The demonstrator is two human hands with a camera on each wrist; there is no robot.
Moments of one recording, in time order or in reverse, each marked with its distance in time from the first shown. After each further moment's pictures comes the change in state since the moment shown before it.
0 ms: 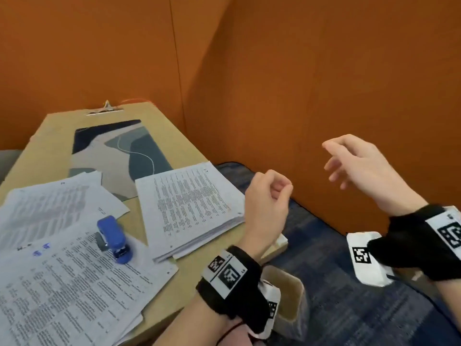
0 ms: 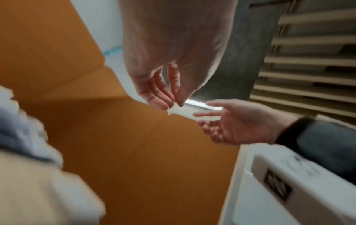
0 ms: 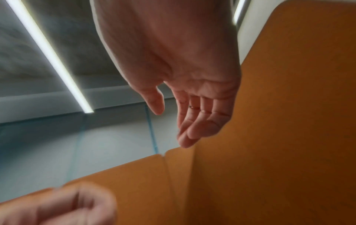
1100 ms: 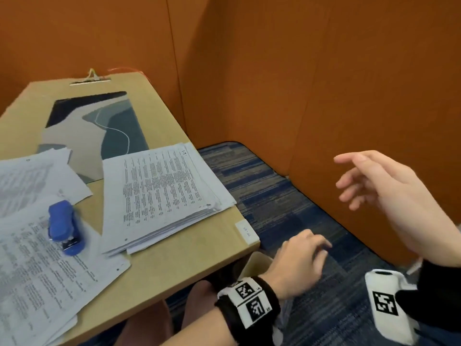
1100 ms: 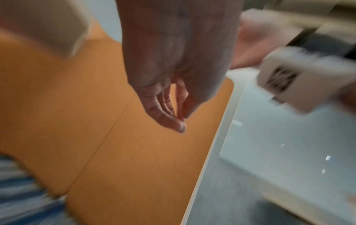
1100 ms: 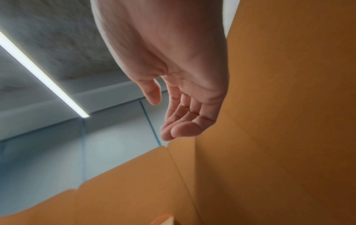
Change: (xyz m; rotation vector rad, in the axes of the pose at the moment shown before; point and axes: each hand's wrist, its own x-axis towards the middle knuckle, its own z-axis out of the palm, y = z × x) left_hand -0.049 -0.041 0.118 0.253 -0.671 -0.070; right_hand -0.005 0.063 -0.035 0.306 -0.089 0.047
